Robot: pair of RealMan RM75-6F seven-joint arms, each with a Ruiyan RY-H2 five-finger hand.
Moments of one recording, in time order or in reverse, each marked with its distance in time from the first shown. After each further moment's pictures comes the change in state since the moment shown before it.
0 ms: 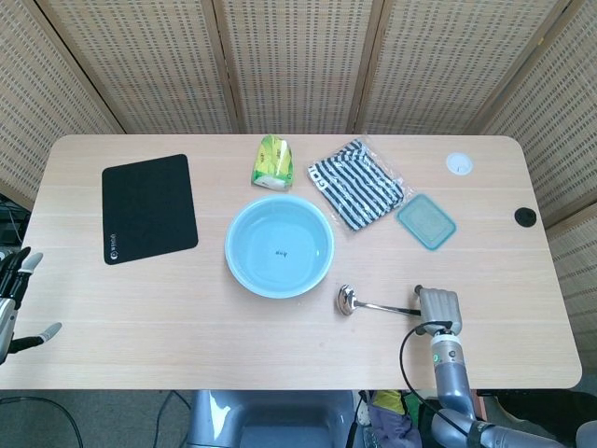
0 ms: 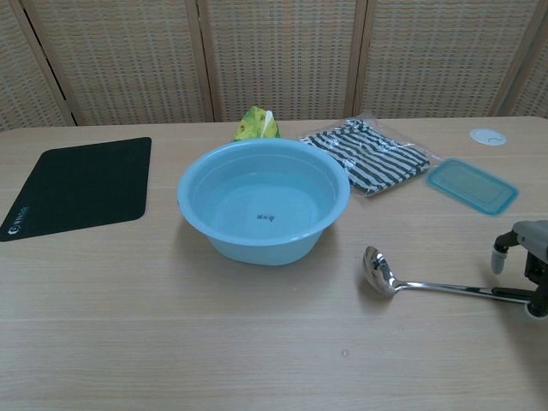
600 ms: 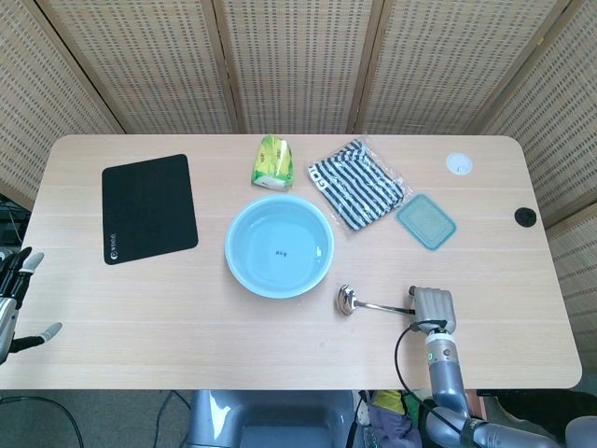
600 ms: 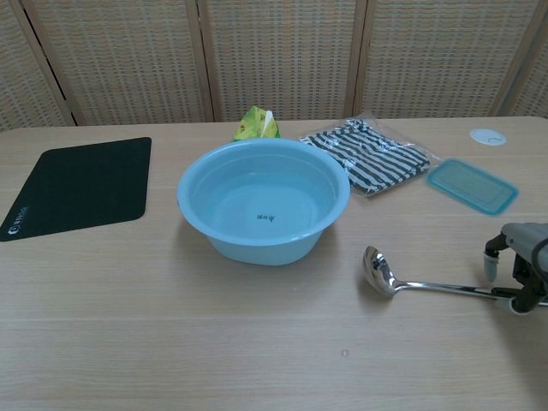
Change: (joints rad) left arm -0.004 -0.001 0.001 0.000 -0.004 -0.009 0.006; right arm 0.019 -0.039 -0.016 0.045 -0.008 0.001 0.029
